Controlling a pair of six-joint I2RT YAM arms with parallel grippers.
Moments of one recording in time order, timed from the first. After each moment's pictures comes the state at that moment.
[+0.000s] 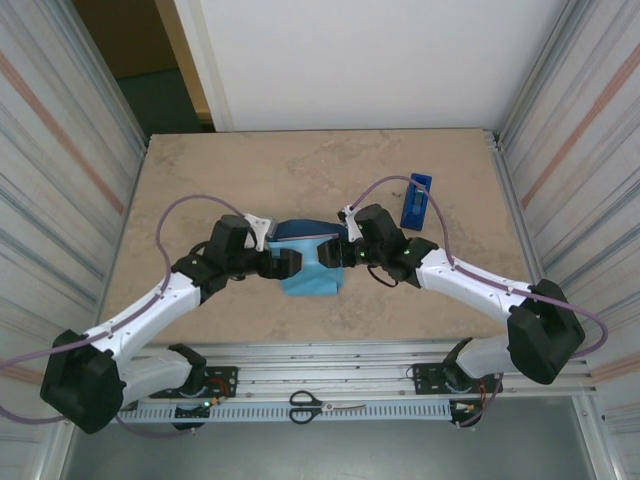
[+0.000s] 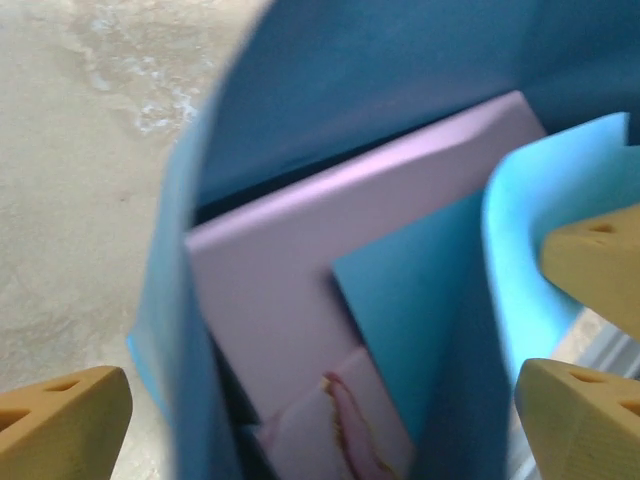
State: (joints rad) left arm -0.54 1.12 0.70 -0.29 0.30 -0.37; right arm 0.75 1.35 0.87 -0.20 -0.16 0.47
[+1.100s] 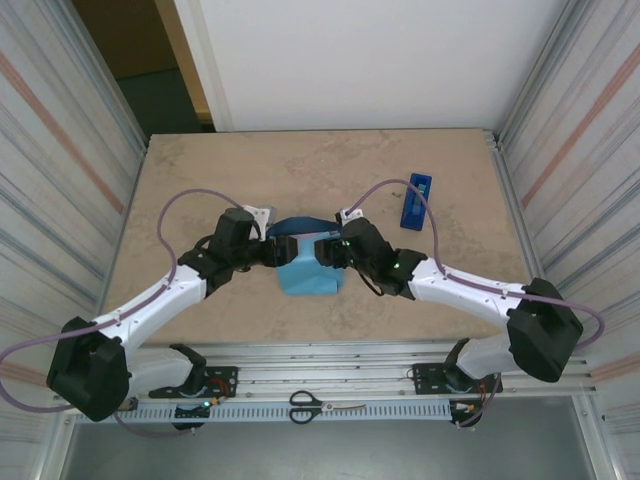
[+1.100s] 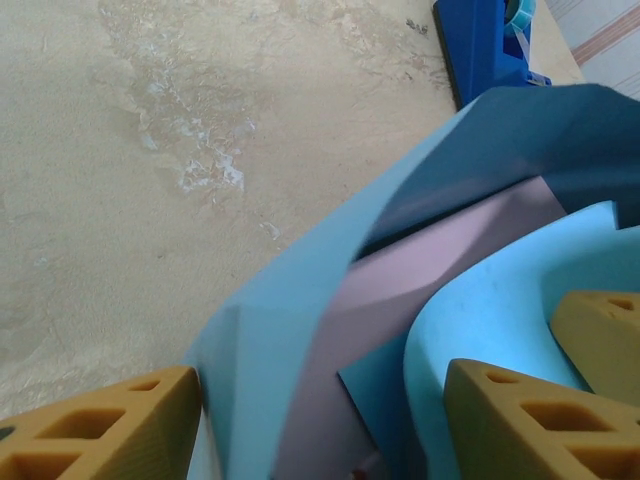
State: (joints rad) left arm -0.54 1.18 0.73 -0.22 0.22 -0.44; right arm 0.89 1.36 0.84 -0.09 0.24 0.55
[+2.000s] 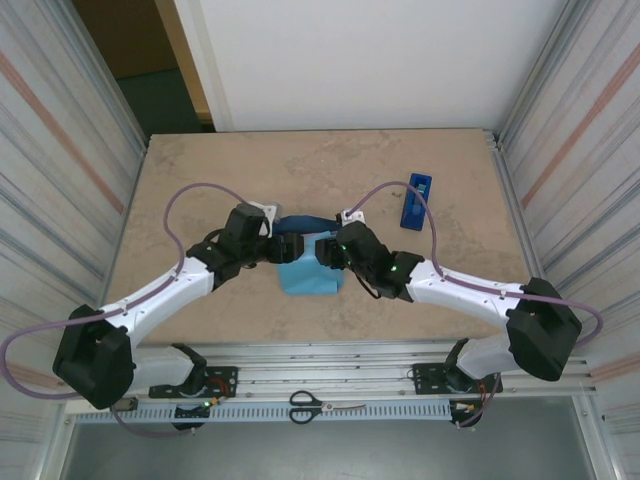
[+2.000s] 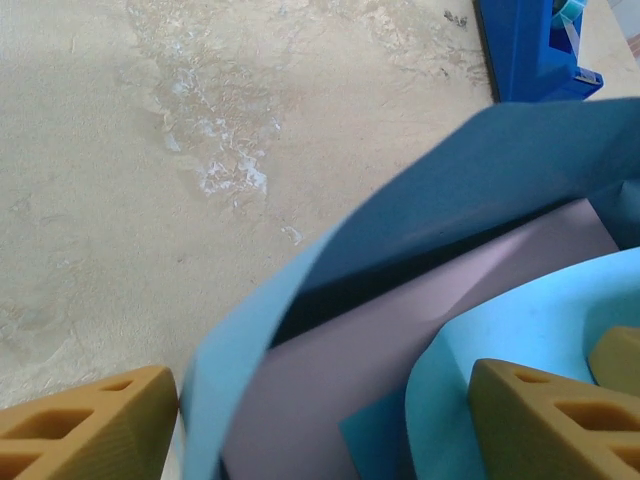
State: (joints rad) left arm -0.59 1.25 0.81 -0.28 0.11 -0.45; right arm 0.92 1.36 0.86 -0.12 0.29 0.60
